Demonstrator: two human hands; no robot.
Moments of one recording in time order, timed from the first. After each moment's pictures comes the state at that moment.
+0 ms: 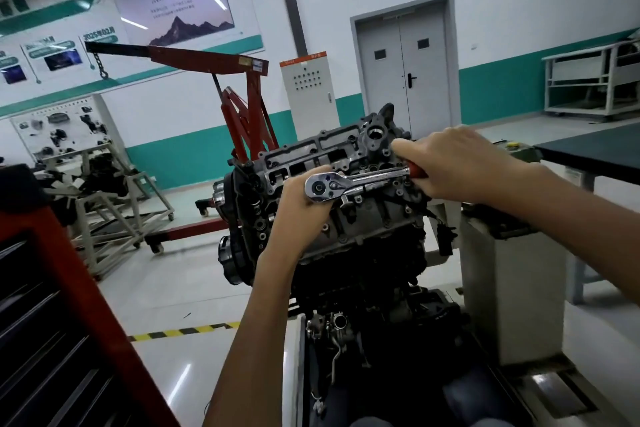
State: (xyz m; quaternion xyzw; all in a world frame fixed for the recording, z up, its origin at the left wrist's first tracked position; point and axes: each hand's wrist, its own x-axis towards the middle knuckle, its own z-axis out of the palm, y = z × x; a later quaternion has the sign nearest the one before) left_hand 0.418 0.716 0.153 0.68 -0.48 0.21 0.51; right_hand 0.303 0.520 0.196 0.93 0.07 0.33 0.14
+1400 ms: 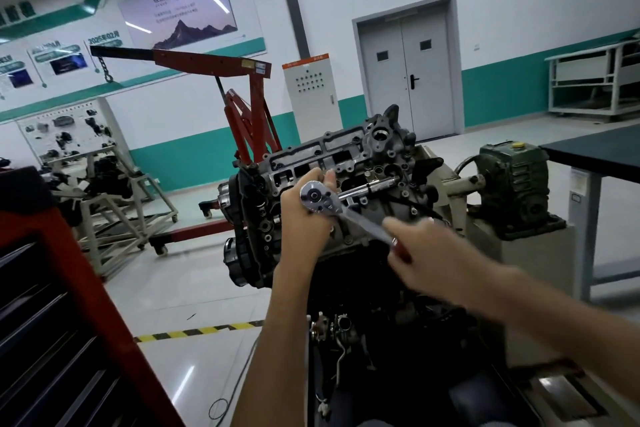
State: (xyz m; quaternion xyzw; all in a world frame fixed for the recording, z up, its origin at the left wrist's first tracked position) left_hand 0.411 0.708 0.141 0.62 -0.42 0.25 0.62; right_hand 0.298 0.573 0.110 0.95 0.07 0.29 -0.12
